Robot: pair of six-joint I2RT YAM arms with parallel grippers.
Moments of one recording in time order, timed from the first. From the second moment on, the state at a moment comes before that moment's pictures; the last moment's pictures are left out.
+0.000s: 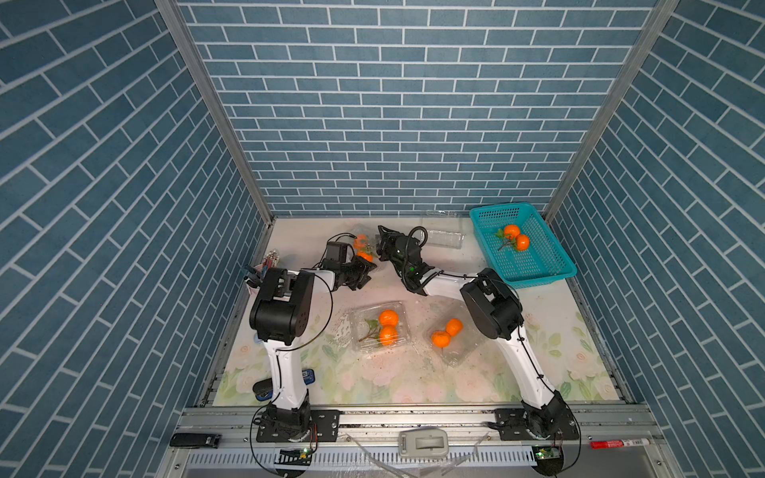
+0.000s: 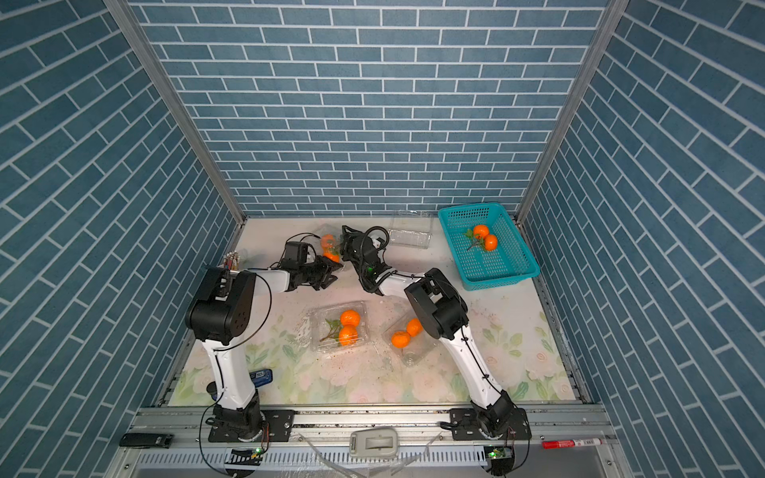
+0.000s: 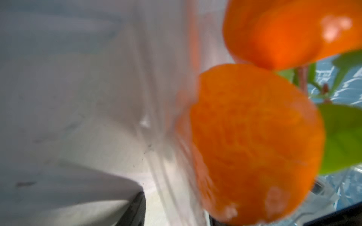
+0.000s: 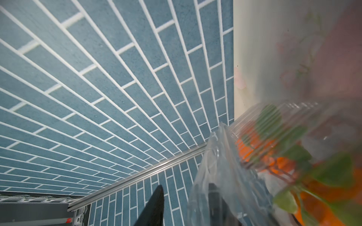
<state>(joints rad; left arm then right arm) -0.19 2.01 1.10 0.13 0.51 -1.15 0.79 2.39 1.68 0.67 0.17 2.01</state>
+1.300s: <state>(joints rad) -0.11 1.97 1.14 0.11 0.55 -1.13 0.67 2.34 1.50 0.63 -0.19 1.87</state>
